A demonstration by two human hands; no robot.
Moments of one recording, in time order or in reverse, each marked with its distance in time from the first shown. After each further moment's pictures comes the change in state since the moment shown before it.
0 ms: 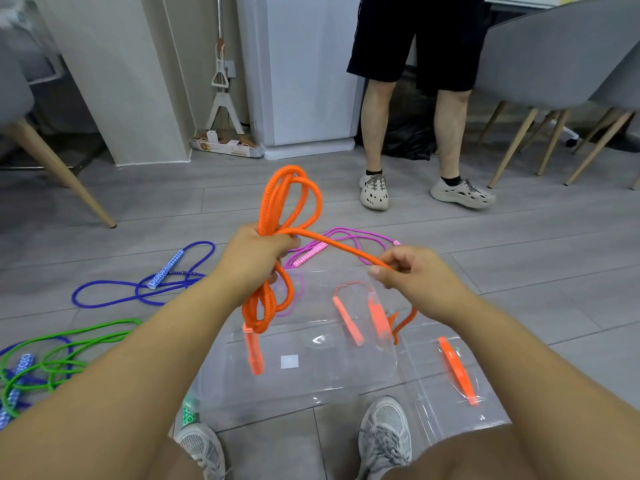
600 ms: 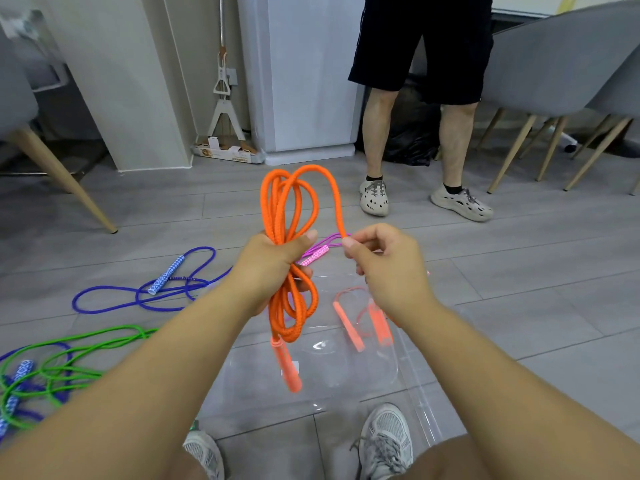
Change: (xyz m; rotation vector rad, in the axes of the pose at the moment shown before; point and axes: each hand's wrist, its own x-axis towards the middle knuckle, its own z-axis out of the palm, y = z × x) left_hand -0.018 0.012 0.019 -0.202 -0.047 -0.012; right_hand 0.013 -0.035 0.038 0.314 0.333 -0.060
